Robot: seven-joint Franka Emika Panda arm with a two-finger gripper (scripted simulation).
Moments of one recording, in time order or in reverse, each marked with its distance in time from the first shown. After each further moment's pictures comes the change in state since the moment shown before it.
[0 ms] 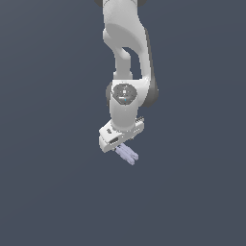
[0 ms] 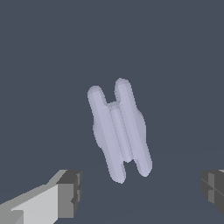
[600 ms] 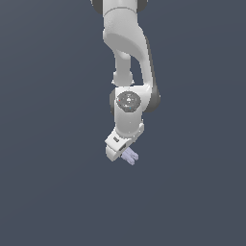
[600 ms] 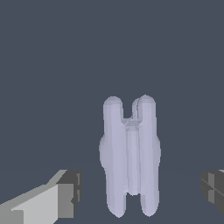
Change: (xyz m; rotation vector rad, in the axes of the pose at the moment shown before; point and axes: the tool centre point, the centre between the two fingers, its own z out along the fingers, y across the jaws) arm 0.020 -0.008 0.021 0.006 0.022 -0.238
